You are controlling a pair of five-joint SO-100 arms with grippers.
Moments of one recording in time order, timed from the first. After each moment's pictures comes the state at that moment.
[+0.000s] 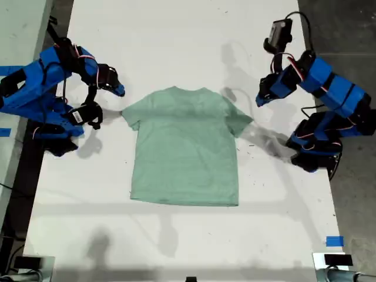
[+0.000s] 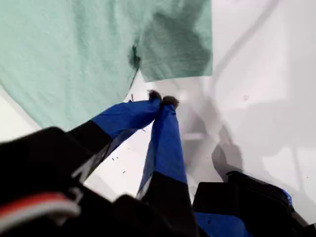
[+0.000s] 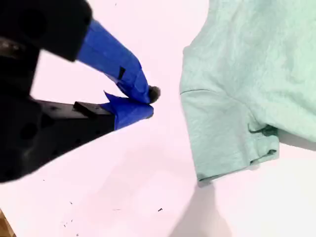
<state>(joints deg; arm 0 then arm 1) -40.5 125.5 115.2 84.3 33.3 38.8 125.9 111.0 86.2 -48.4</state>
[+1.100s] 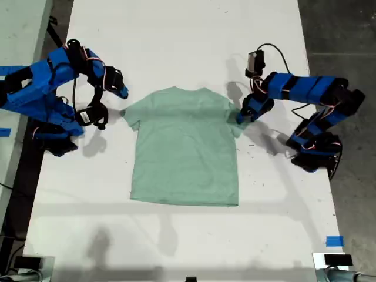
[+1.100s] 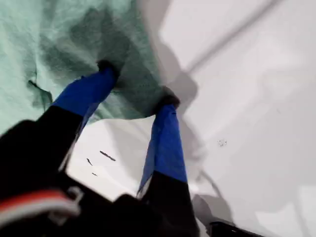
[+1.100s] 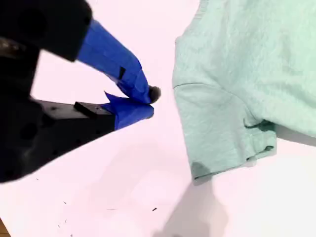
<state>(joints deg) -40.5 120.7 115.8 81.4 33.4 43.2 99.9 131.0 53.6 -50.2</state>
